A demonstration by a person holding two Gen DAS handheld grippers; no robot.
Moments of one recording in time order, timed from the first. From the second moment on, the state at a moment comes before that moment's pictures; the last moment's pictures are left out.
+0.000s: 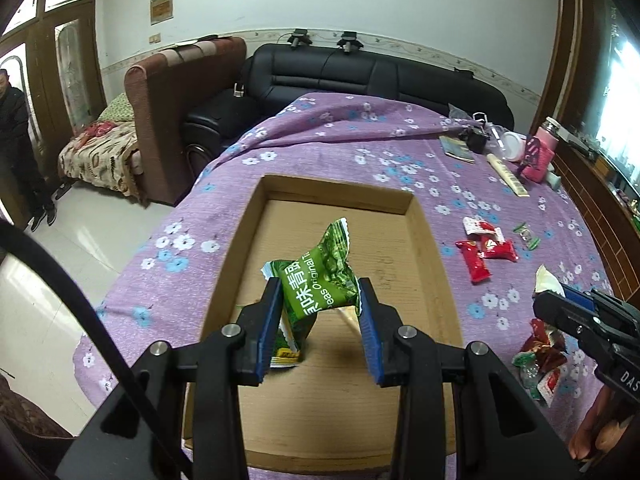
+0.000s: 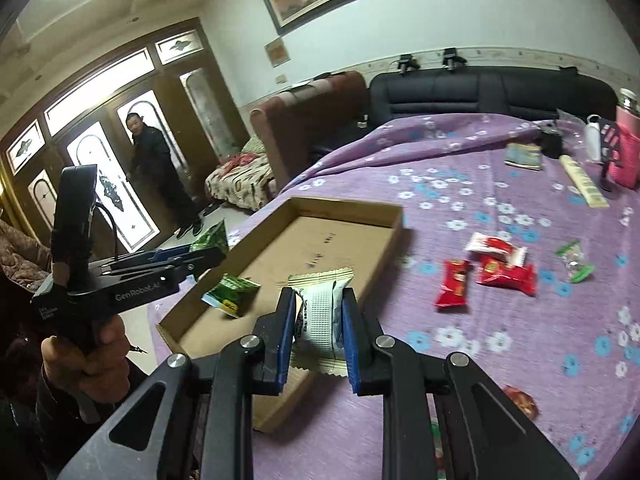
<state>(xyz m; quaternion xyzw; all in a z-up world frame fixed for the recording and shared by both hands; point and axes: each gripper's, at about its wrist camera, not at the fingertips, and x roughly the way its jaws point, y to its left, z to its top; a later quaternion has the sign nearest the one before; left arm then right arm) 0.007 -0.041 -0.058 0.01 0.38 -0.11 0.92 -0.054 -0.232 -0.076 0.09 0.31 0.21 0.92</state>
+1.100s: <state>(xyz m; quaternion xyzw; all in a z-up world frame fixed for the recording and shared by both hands) 0.064 -0.034 -0.077 0.01 0.44 -0.10 0.89 0.021 -0.173 -0.097 0.04 0.37 0.22 0.90</state>
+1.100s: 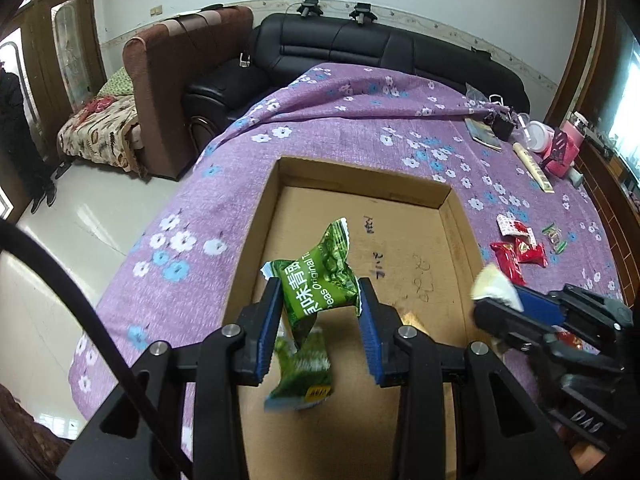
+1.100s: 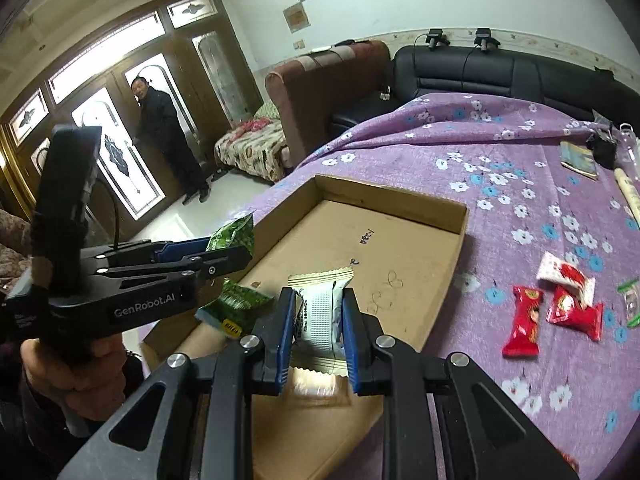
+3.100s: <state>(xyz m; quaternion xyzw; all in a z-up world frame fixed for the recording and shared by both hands) 0.034 -0.116 -0.069 0.05 0.46 -0.13 0.87 -0.075 -0.335 -0.098 0.10 0.36 0.06 0.93</state>
